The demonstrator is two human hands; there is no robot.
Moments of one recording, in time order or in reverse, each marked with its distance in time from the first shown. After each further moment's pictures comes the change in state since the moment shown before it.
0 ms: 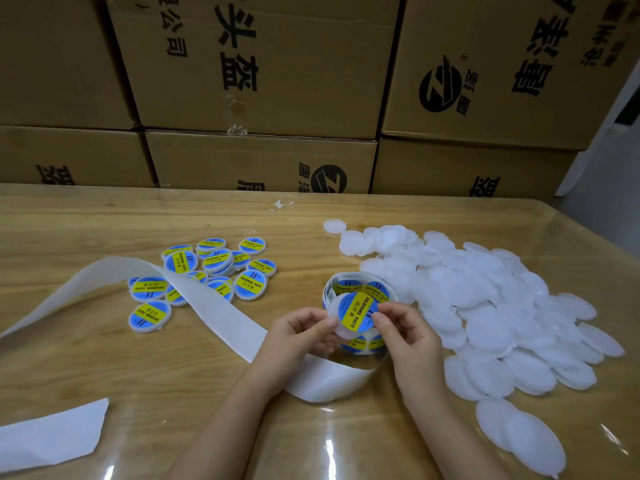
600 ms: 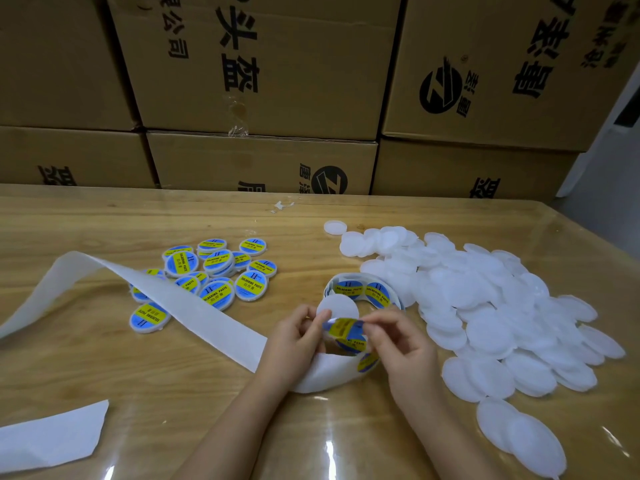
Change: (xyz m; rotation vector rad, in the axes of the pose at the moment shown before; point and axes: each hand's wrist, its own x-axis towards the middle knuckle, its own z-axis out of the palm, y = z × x) left_hand 0.003 -0.009 0.003 0.372 0.220 0.090; right_hand -0.012 -0.013 0.003 0.000 -0.163 -0.200
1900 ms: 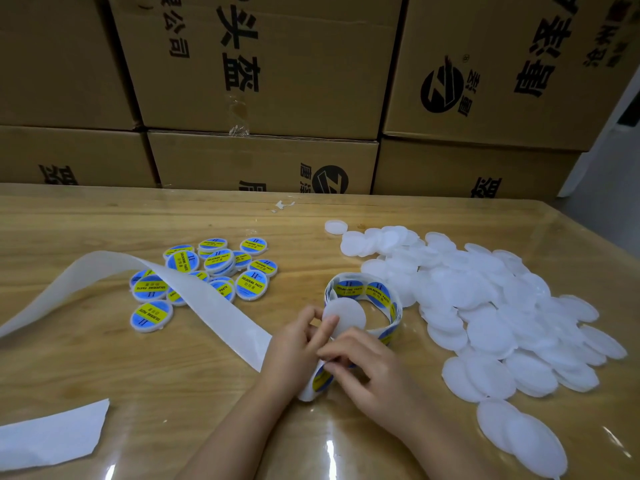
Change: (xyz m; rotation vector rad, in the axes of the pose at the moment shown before) left_hand -0.005 0.000 0.004 0.137 0.008 0.070; right_hand -0.006 0.003 0.008 -0.490 -0.428 -0.366
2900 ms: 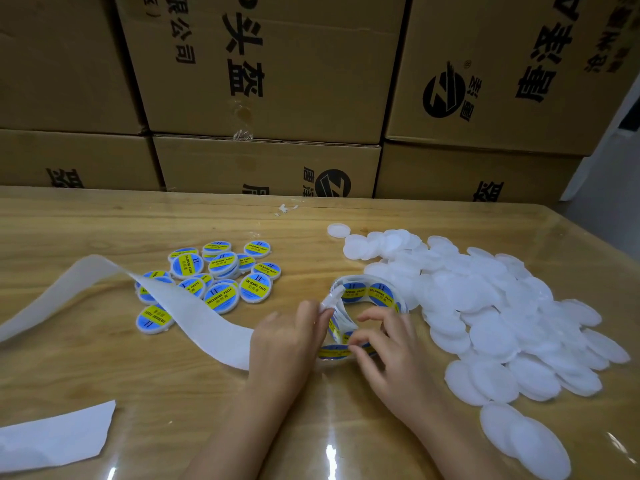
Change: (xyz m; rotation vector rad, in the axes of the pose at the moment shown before) left_hand 0.002 0.016 -0.017 0.879 0.542 0.623; right_hand -0.001 0.022 -0.007 -0.352 0.172 0.037
